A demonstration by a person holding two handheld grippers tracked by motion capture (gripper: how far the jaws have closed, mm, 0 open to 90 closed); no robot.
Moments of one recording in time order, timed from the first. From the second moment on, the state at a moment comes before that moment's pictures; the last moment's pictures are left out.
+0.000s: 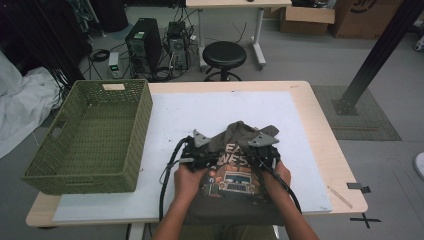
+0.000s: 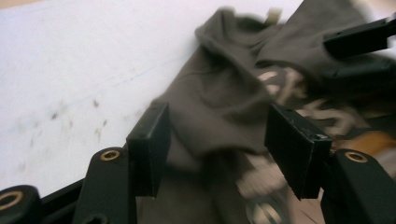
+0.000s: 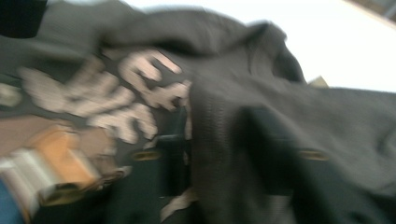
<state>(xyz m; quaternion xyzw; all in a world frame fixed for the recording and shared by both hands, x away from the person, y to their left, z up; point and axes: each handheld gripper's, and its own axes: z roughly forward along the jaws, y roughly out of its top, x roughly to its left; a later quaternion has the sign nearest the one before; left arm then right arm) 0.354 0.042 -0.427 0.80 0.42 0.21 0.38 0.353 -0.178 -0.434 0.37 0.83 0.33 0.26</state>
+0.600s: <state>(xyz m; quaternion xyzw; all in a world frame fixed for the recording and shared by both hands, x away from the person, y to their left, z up) 0.341 0.140 -0.416 0.65 0.57 0.18 0.46 0.352 -0.325 -0.429 0.55 0.72 0.35 0.25</state>
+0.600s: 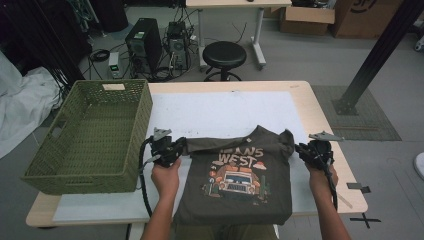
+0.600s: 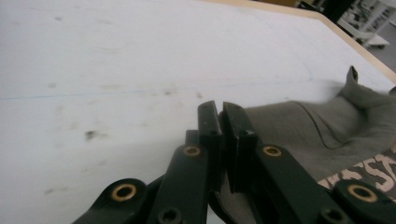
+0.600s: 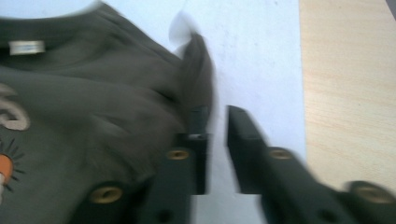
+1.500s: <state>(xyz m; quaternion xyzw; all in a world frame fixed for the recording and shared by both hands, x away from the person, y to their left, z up) 0.348 0.057 -0.413 0.83 0.36 0.21 0.37 0.379 -0.299 -0.409 0.49 0.78 0.31 0.24</state>
